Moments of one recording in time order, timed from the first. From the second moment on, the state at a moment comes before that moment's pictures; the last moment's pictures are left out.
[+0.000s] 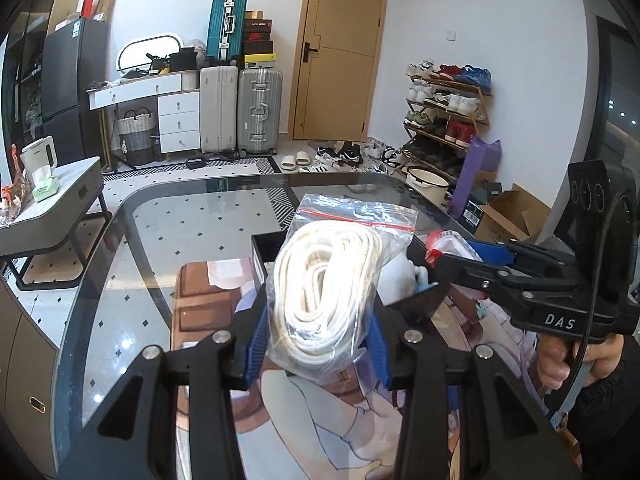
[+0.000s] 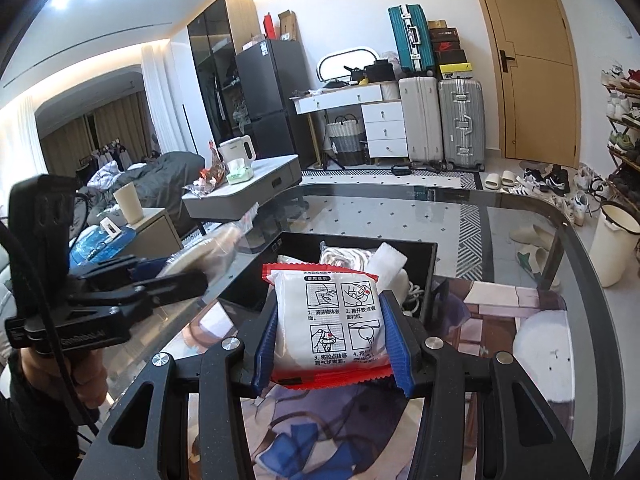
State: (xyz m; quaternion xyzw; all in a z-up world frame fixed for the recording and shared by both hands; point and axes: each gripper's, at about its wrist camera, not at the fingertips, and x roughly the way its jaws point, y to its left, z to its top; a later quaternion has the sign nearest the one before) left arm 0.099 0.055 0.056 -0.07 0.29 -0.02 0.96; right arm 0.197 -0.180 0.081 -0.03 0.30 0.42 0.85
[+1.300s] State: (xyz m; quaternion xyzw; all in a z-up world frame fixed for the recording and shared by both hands) left arm 0.164 0.076 0.027 -0.08 0.31 -0.02 0.95; right arm 0.240 -0.115 0.071 -0.15 0.28 0.38 0.87
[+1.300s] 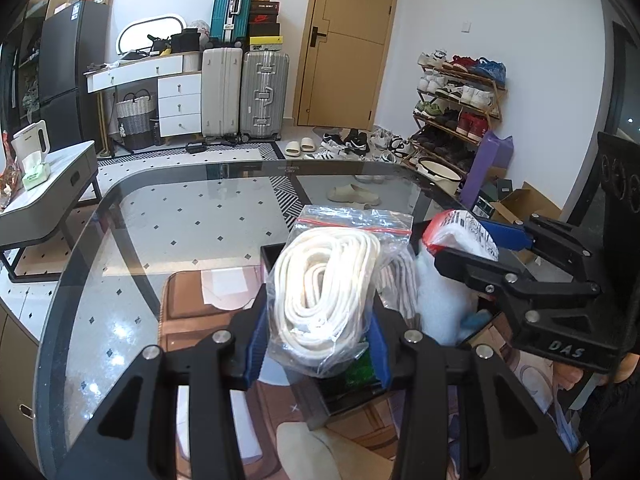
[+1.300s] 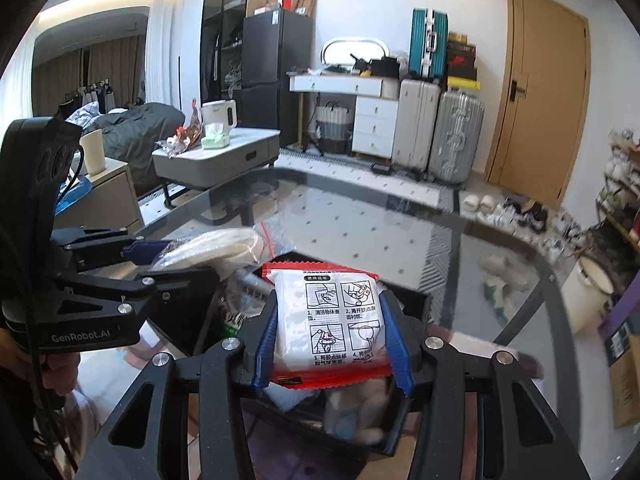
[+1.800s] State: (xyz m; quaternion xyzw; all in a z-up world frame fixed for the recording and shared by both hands) left arm 0.184 0.053 0.017 -0.05 0.33 -0.04 0.94; right arm 0.247 -0.115 0.068 -0.16 0.28 0.39 0.86
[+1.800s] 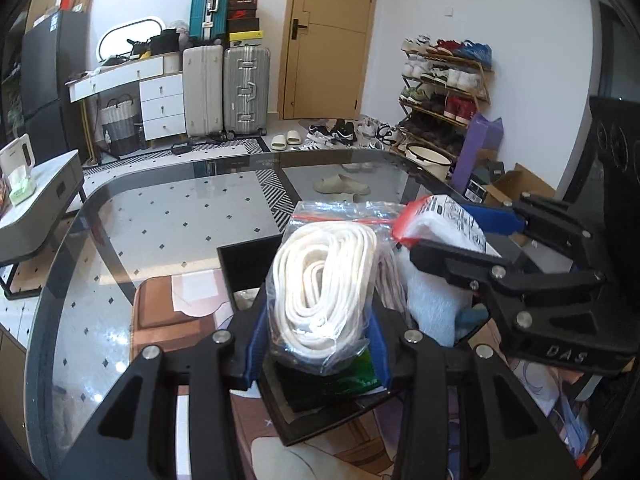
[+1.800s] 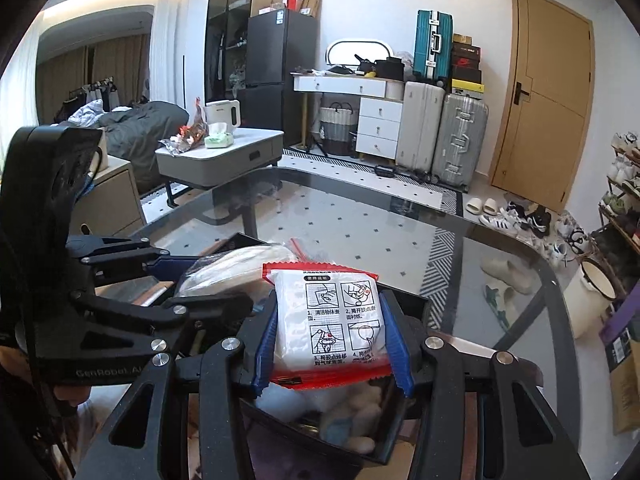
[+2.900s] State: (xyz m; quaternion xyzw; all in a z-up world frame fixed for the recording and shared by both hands) left arm 0.180 0.051 0.022 -0.05 0.33 -0.05 0.94; right arm 0.267 -0.113 0.051 -0.17 0.31 0.39 0.85
